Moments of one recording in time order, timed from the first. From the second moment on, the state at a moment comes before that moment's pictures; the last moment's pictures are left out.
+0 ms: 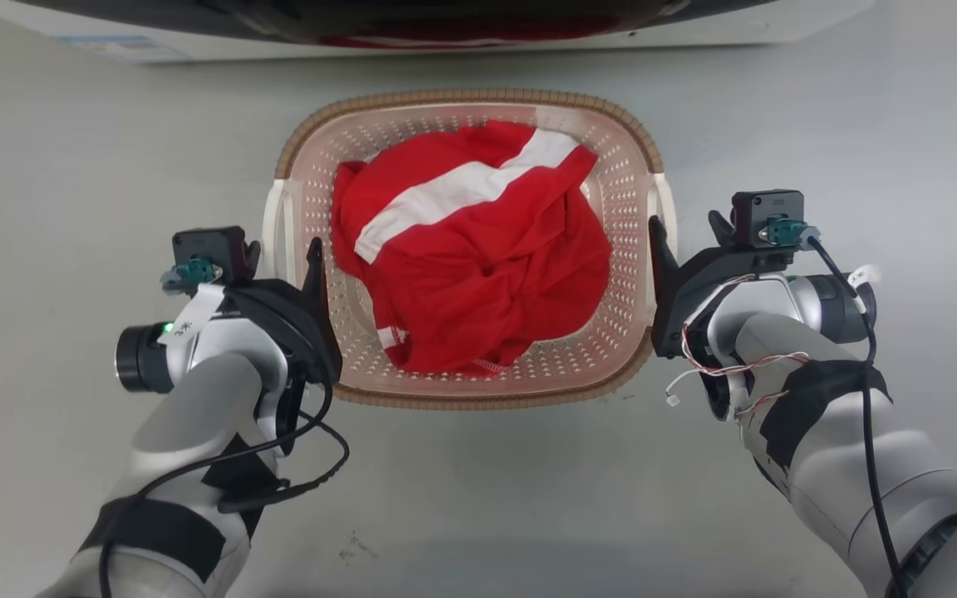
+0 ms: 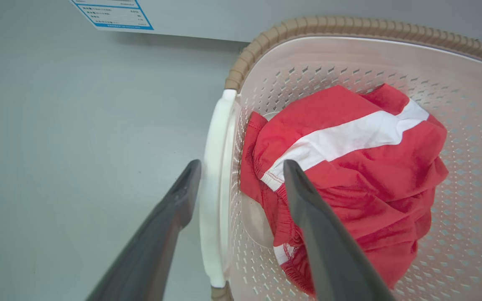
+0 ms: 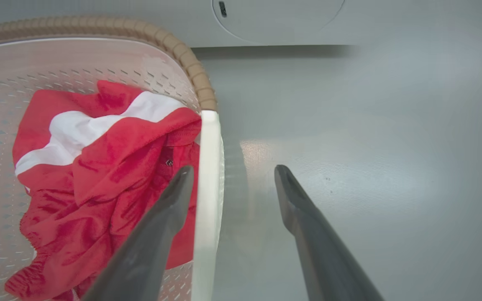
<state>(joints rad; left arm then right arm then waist) -0.95 0.04 -0.66 1.23 -0.86 0.03 -0.22 -1.07 -0.06 1.15 1.21 1.11 -0.13 -0.20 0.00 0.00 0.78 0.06</state>
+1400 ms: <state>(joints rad) -0.50 0.10 -0.51 1.00 -0.82 0.00 -0.25 -0.73 -0.06 1.00 1.12 1.11 -0.04 -0.25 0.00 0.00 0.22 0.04</state>
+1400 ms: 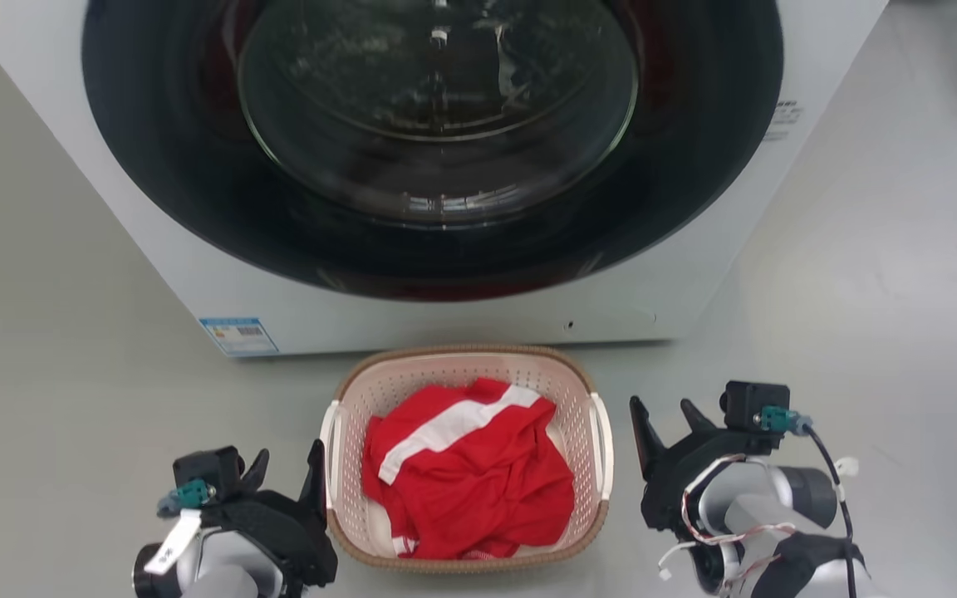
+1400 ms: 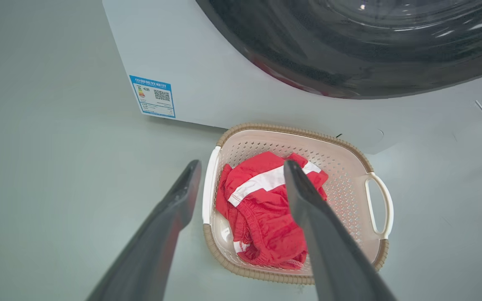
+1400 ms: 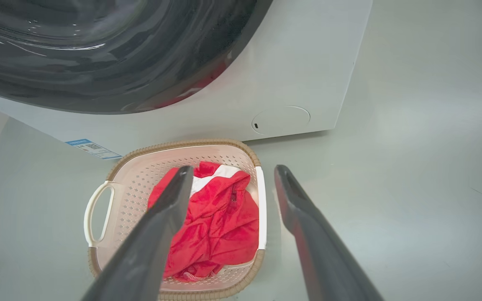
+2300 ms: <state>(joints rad) -0.08 0.16 -0.33 0.35 -0.55 0.09 -0.25 -0.44 -0.15 0.74 0.68 0.85 -0.12 -0.25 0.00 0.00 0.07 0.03</state>
